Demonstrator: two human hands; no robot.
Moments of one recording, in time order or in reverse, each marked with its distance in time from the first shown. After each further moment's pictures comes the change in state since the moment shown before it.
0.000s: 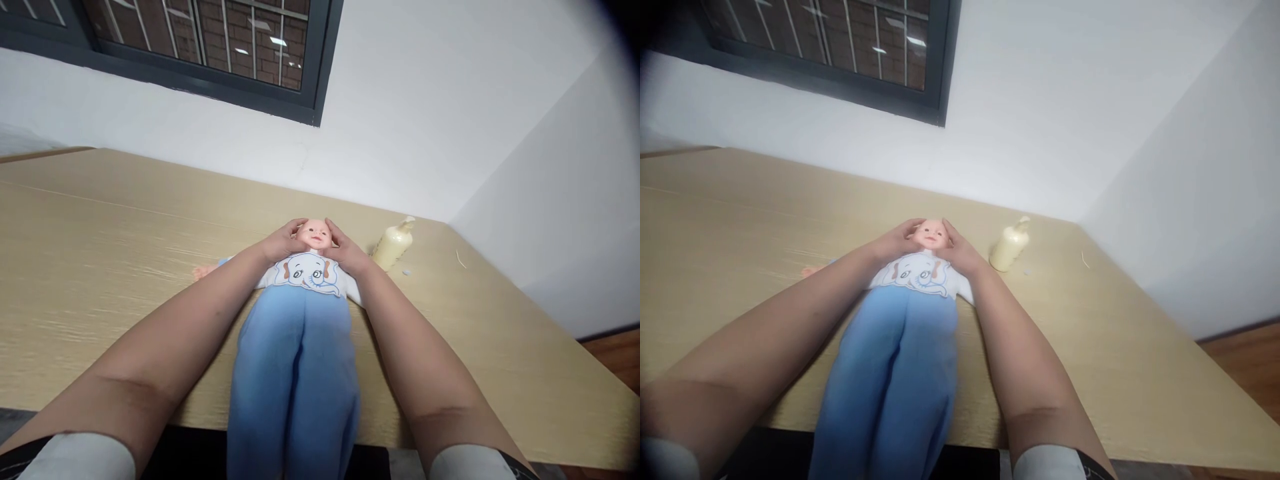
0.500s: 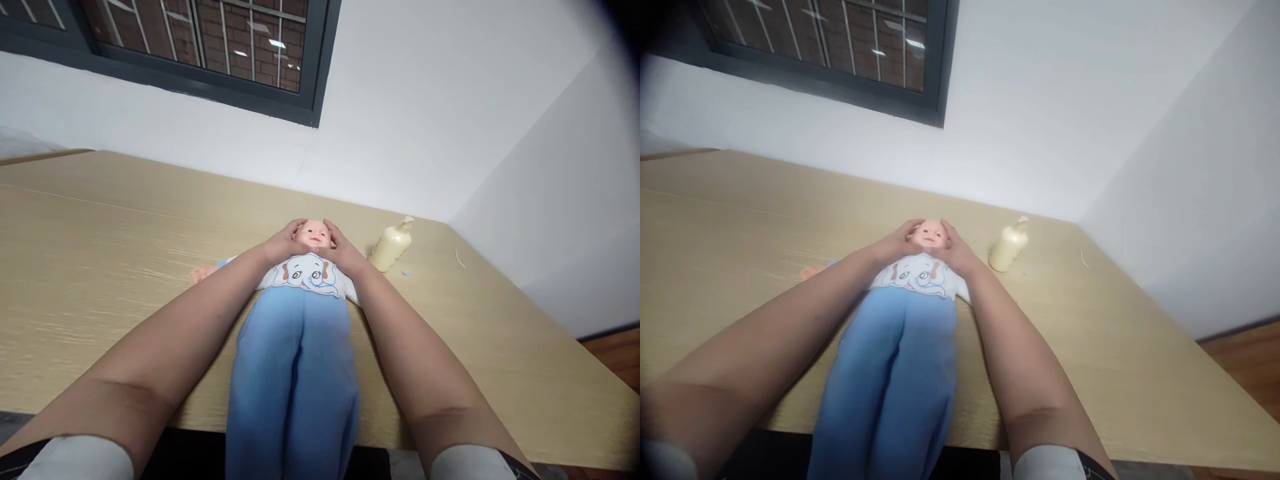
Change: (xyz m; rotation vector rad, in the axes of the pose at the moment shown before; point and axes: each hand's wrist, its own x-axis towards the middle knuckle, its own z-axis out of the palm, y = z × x) left_hand -0.003 0.004 0.004 -0.032 0.008 -0.001; right_hand 0.001 0.000 0.005 0.031 0.021 -0.006
